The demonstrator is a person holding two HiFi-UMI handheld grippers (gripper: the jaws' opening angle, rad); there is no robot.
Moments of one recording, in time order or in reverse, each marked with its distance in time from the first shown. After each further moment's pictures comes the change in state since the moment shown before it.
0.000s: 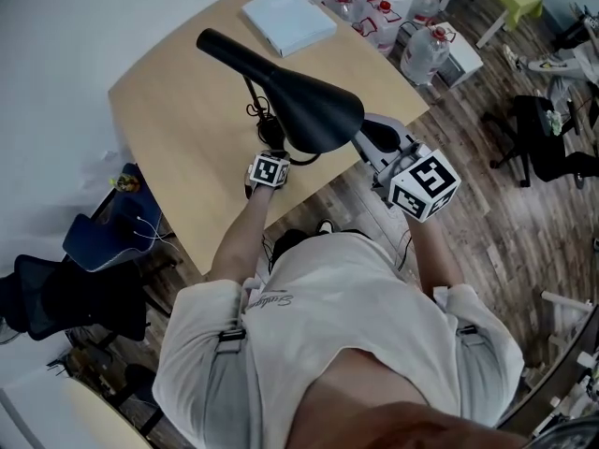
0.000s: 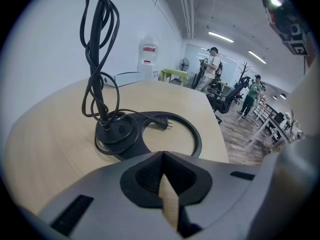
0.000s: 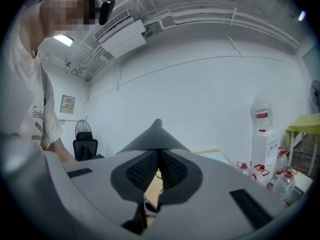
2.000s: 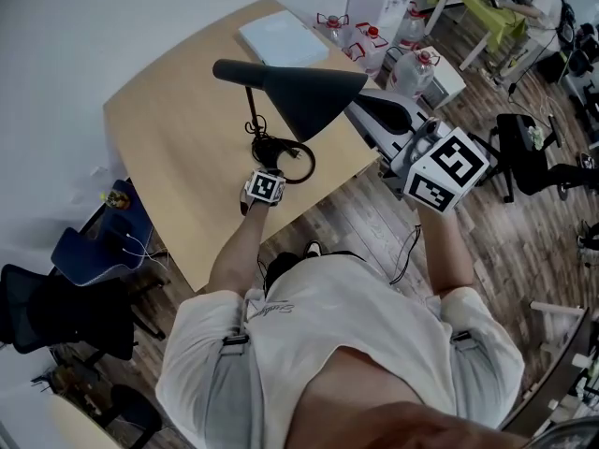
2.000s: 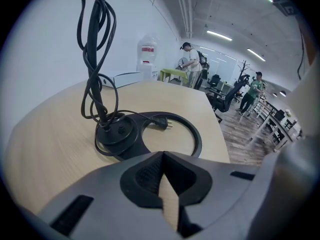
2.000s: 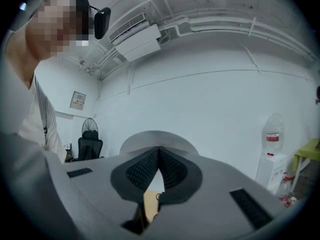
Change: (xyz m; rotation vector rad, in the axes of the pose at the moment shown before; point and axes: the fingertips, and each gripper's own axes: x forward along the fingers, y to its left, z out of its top) left arm -0.002 0.000 -0.002 0.018 -0.001 0.013; right arm 0.010 0.029 0.122 -0.131 -0.052 0.078
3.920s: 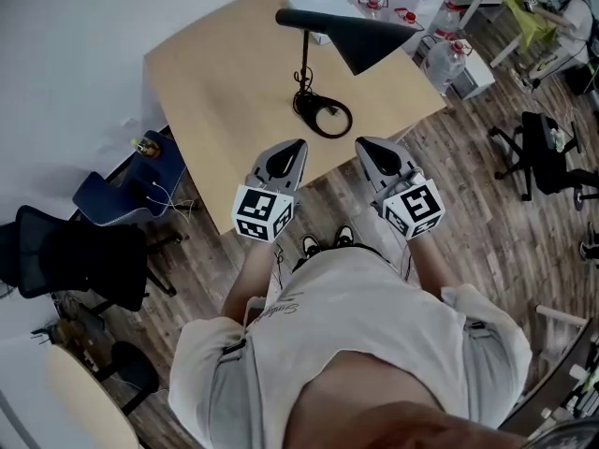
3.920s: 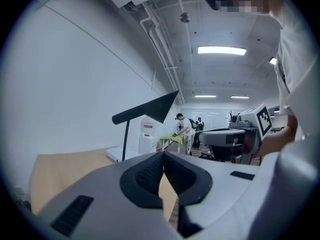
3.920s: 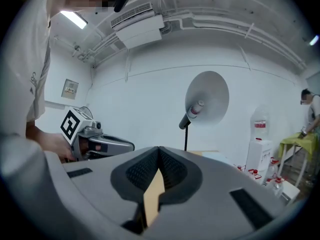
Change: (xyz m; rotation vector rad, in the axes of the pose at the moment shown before) left arm -0.375 -0.118 0.075 0.006 -0.791 0.036; right arm -0.034 0.141 -0.135 -0.013 0.092 -0.121
